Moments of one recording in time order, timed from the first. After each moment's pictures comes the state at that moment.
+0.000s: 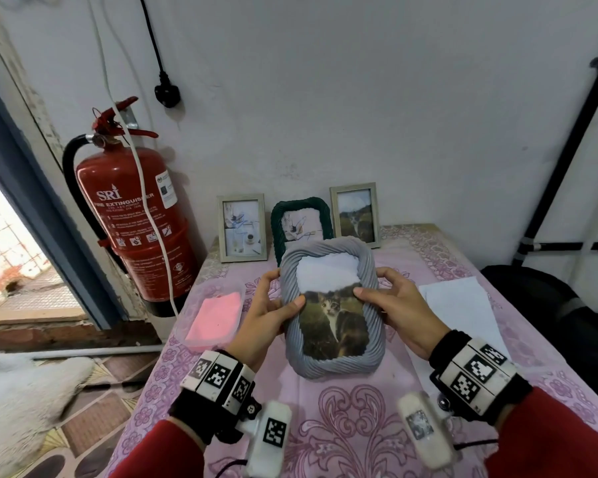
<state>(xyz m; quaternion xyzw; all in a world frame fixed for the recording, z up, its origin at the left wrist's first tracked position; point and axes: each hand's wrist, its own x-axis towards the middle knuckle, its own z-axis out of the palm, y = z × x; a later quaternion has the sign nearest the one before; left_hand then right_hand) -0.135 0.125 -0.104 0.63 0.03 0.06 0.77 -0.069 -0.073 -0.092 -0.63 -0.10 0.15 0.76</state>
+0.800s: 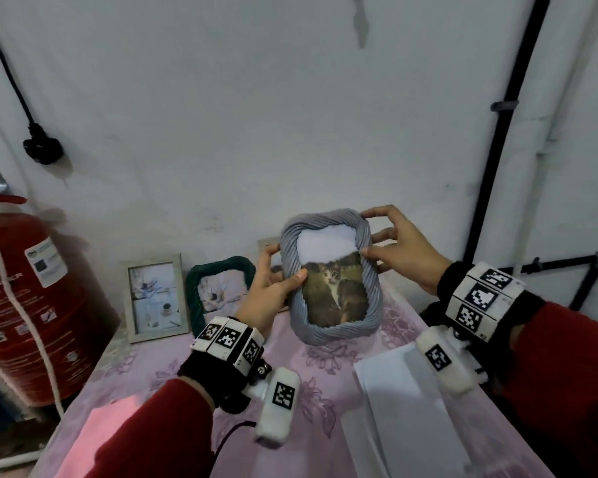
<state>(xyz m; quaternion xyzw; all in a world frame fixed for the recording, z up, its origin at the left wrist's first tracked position) 0.040 0.037 -0.036 0.63 -0.07 0.06 0.77 0.083 -0.175 0.009 -0.79 -0.17 -0.04 0.59</state>
